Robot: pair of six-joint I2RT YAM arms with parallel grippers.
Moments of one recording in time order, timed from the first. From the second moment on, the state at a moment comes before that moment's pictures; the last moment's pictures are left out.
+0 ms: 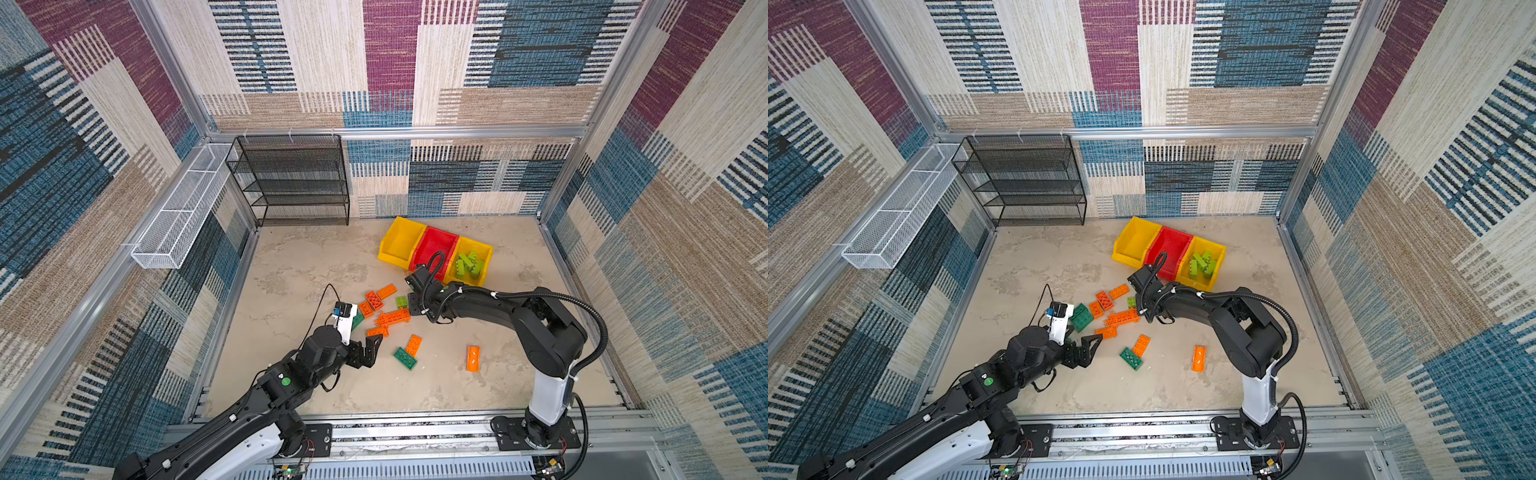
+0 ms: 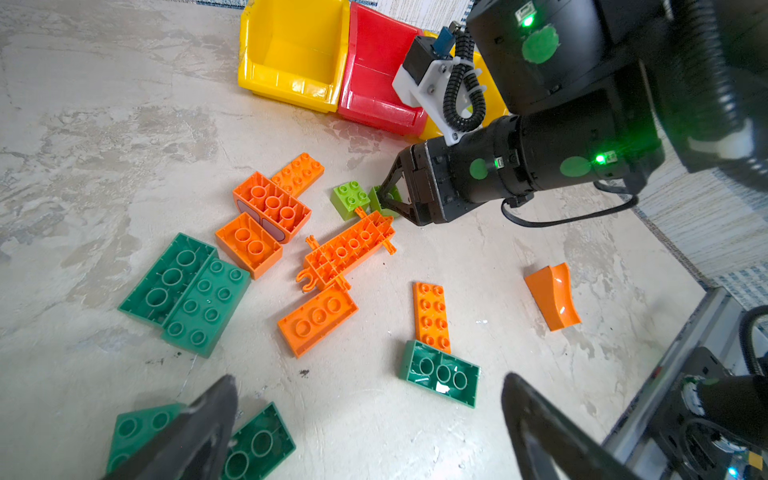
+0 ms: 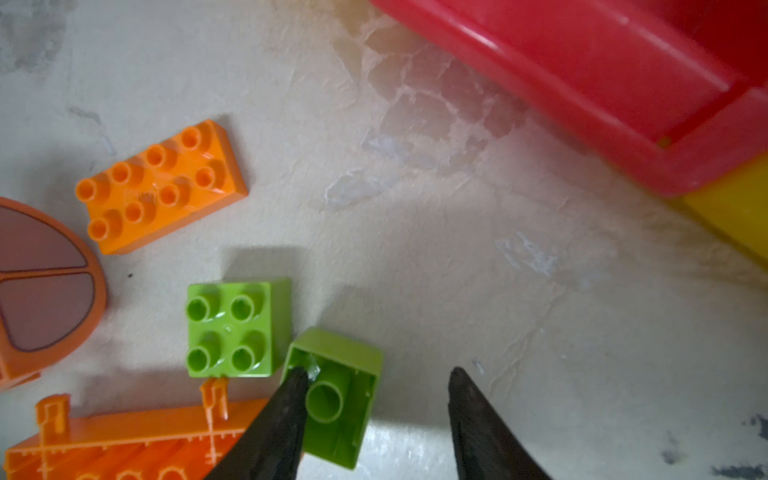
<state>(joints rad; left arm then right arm) -0.80 0.70 0.44 -0.24 -0.13 -0.43 0.70 1.88 1.17 -0.35 0.23 0.53</state>
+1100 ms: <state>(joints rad) -0.80 0.77 0.45 -0.20 -0.12 -0.42 0.65 1.83 1.09 -0.33 0.16 0.51</state>
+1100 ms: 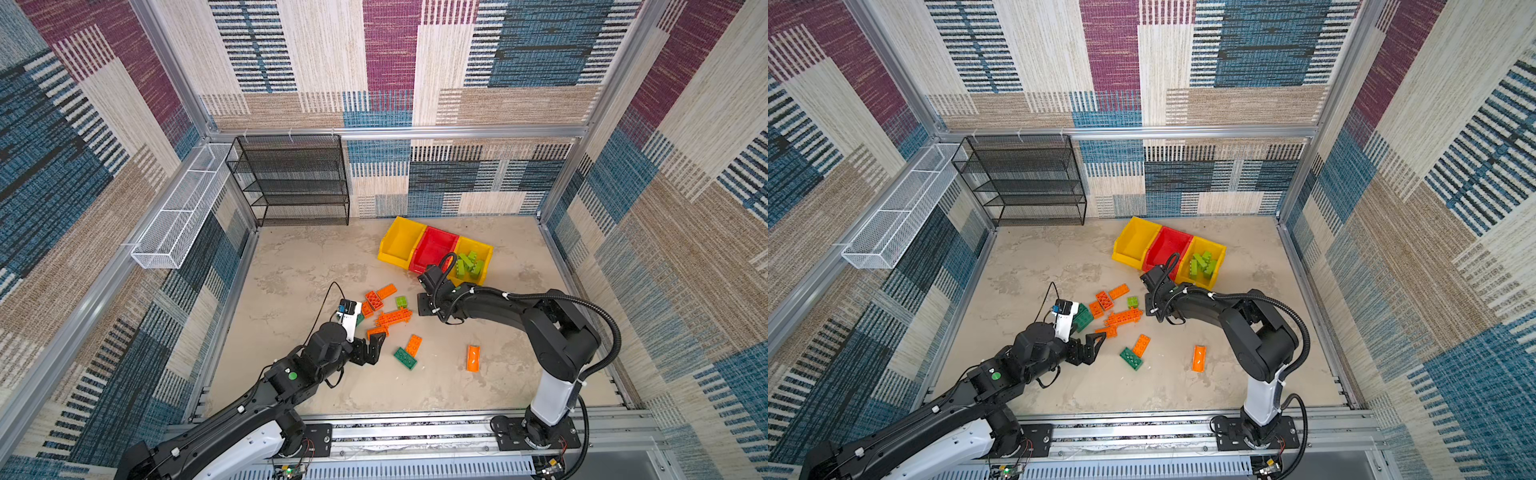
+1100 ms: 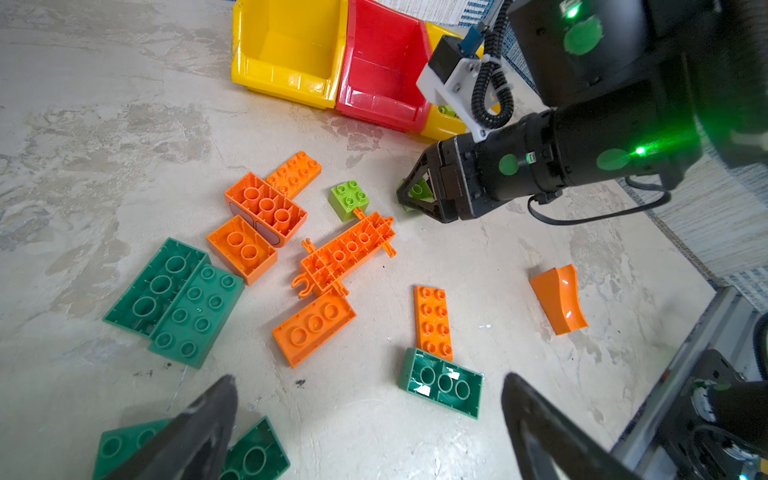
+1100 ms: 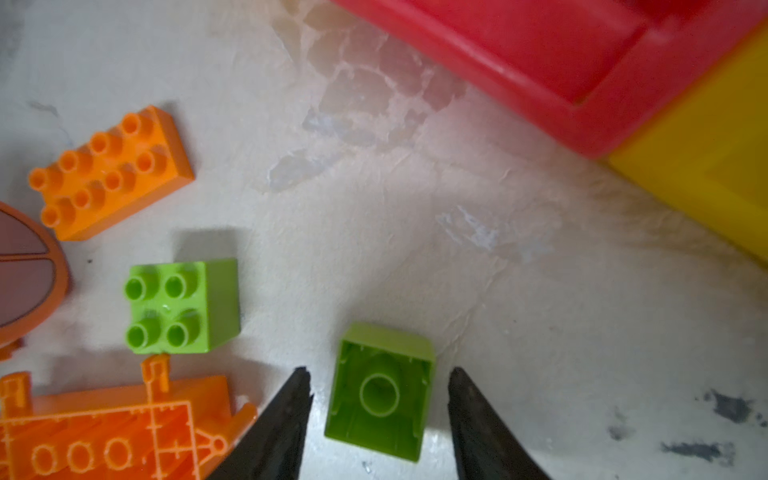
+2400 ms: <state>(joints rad) -0.80 1.16 0.72 -0.07 0.03 -0.36 0.27 1.77 1.28 -0.30 0.15 0.28</state>
